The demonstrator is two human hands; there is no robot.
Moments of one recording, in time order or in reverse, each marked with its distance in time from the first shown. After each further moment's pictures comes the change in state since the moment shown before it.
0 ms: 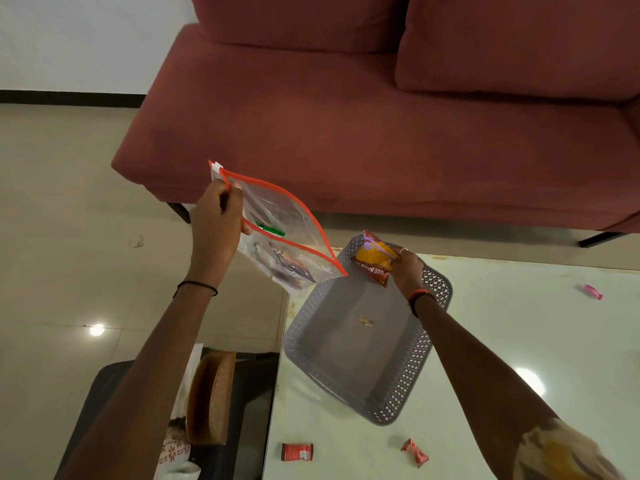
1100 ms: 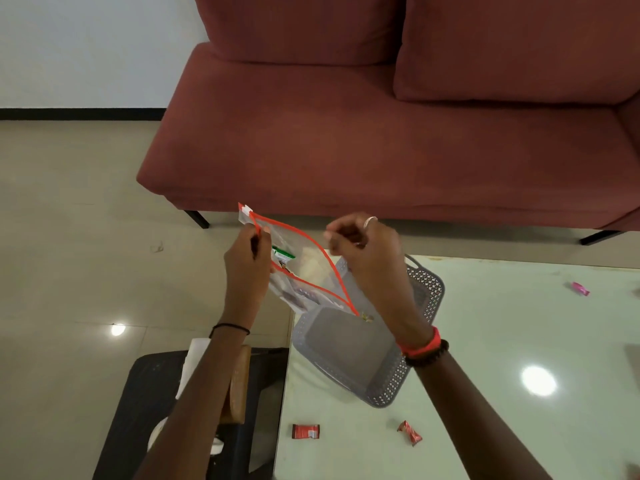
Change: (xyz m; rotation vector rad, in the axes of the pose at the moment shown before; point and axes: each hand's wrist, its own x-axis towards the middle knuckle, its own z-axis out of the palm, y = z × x) left_hand -0.059 0.034 -0.010 0.023 -0.059 -0.045; right_hand -0.181 -0.180 -0.110 0.491 -0.057 -0.455
